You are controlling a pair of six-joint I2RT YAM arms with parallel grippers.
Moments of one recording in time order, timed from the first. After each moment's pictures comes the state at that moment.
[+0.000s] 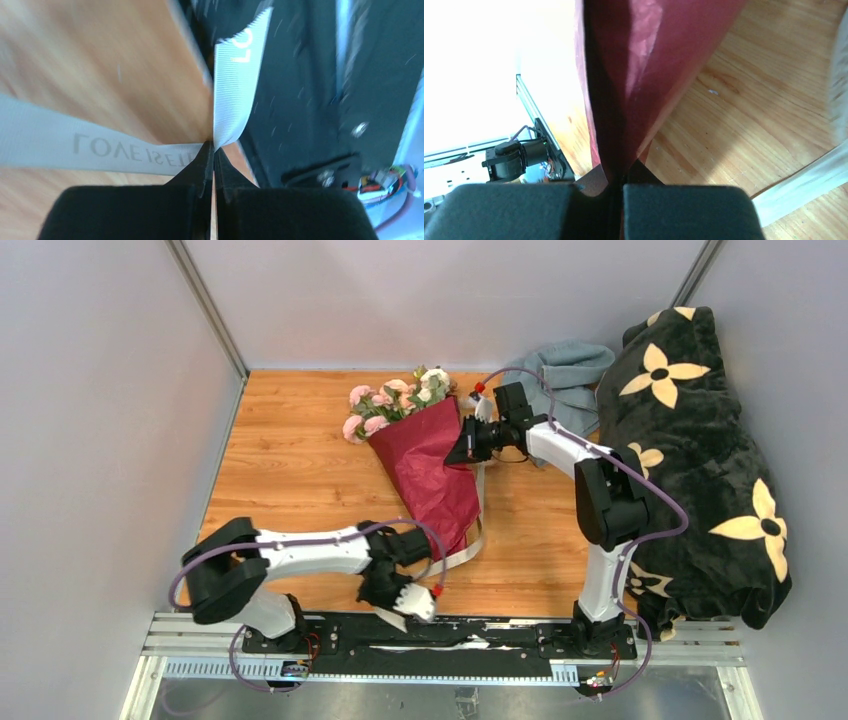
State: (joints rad) left arm -1.15 1.51 0.81 -0.85 0.25 0.83; right arm 0.36 1.94 1.38 -0.26 -0.78 0.43
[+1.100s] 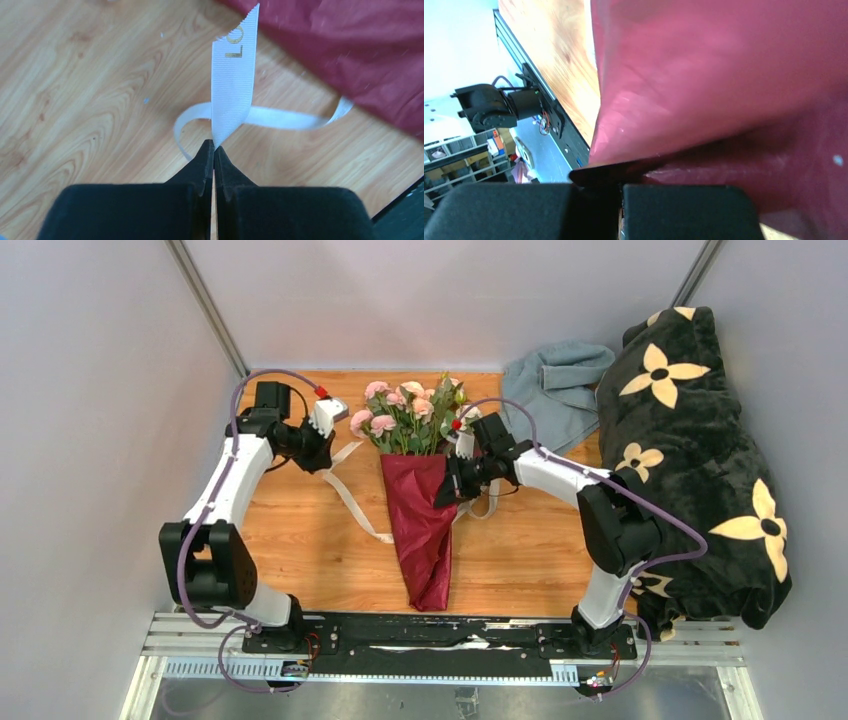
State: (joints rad) left arm 0.00 1.50 1.24 -0.82 0.48 0.69; right arm 0.52 1.77 1.20 -0.34 -0.72 0.42
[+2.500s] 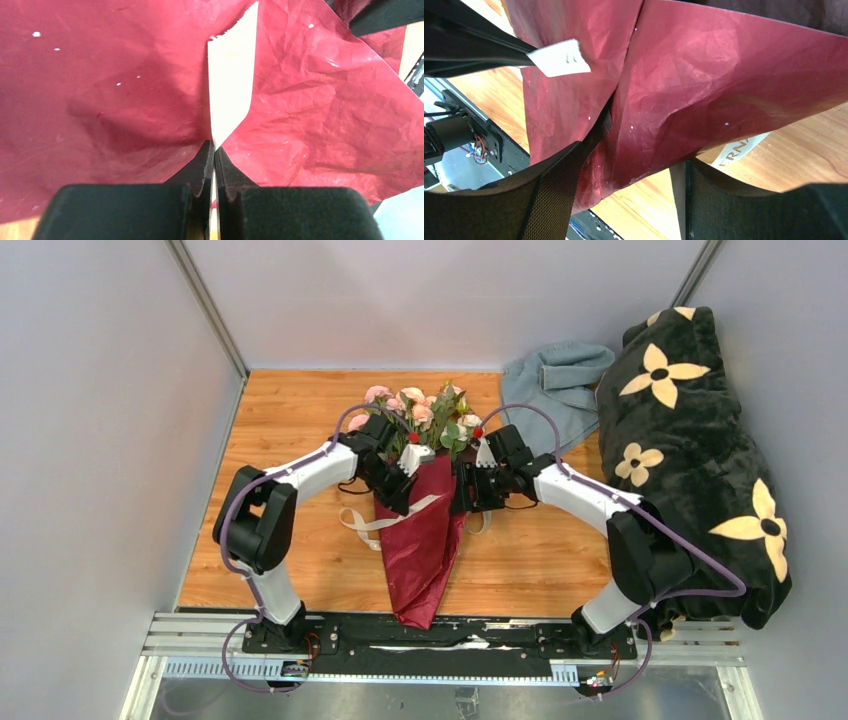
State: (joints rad) left arm -0.48 1.78 1.18 -0.62 0.57 0.34; right arm 0.53 1.56 1.00 -0.39 -0.41 0.38
